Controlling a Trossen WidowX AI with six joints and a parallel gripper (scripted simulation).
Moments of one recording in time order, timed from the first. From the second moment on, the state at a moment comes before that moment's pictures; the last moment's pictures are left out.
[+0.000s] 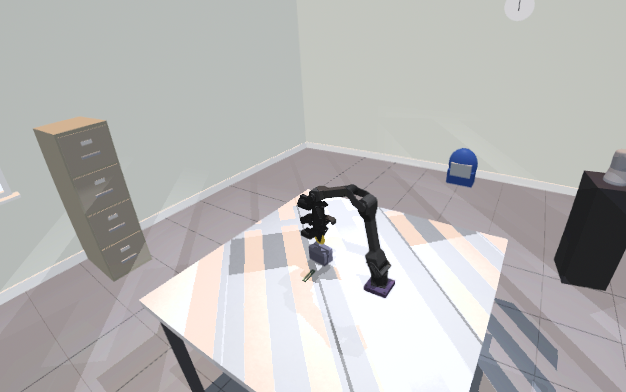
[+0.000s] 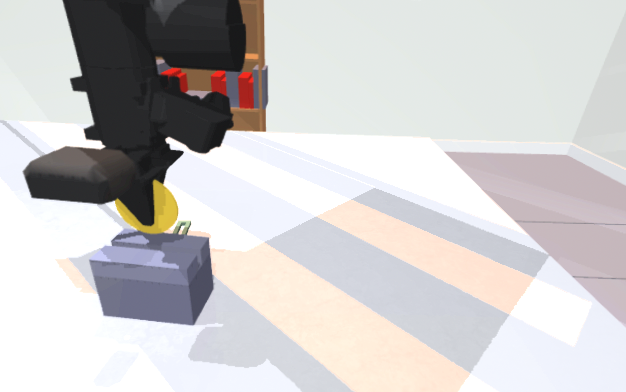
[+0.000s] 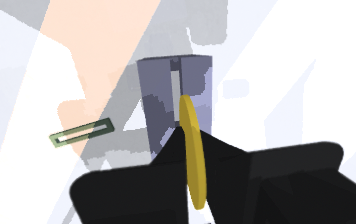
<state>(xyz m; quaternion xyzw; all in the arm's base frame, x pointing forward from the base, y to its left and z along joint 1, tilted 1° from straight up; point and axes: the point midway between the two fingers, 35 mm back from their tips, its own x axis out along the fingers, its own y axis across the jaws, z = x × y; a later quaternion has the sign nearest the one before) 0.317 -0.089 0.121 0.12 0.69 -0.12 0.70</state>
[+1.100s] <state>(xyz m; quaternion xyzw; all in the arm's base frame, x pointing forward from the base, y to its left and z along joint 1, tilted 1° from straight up) 0.316 -0.089 0.110 0.12 0.69 -0.12 0.70</state>
